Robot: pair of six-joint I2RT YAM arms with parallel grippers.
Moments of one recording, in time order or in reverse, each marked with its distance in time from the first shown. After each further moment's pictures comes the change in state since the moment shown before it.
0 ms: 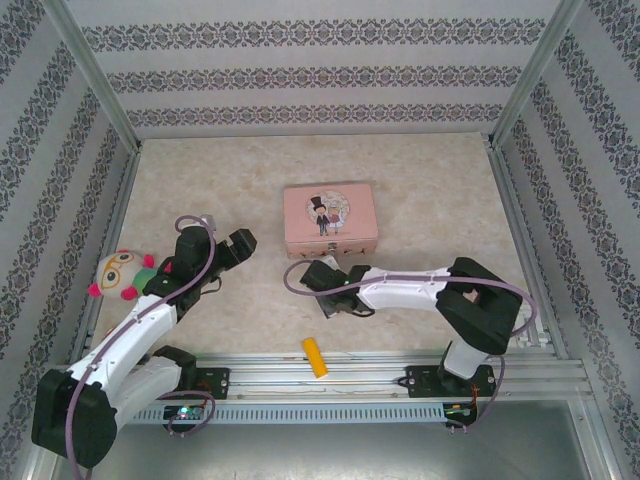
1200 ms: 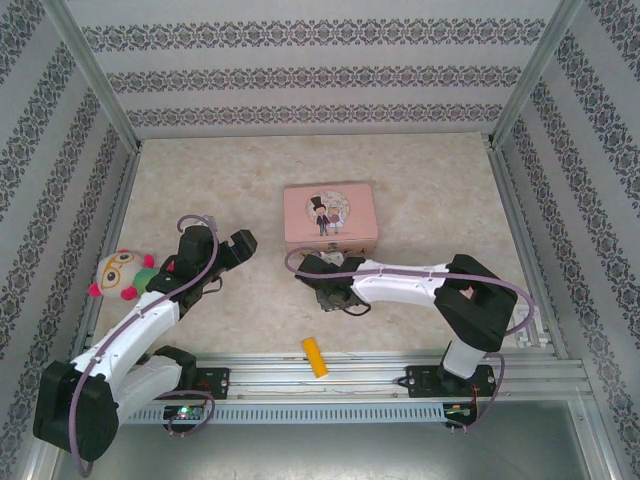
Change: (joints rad) left arm 0.000 0.040 0.000 0.002 -0.018 0.008; right arm -0.015 0.035 0.098 -0.176 -0.035 0.290
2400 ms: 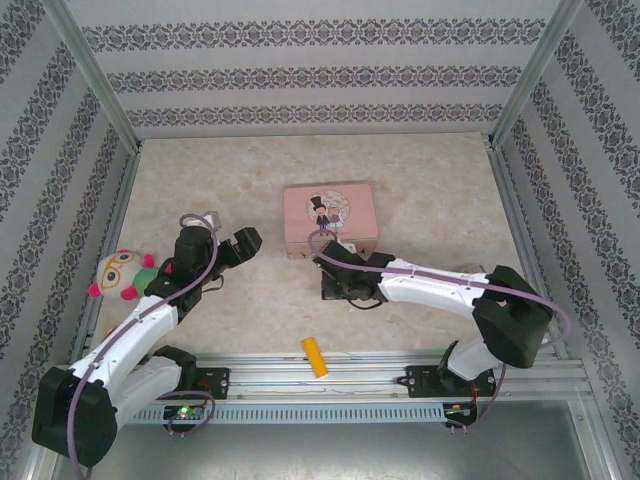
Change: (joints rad) left arm -0.001 -0.030 -0.044 0.184 0.193 0.039; right arm -0.074 -0.251 -0.095 0.151 -0.104 0.062
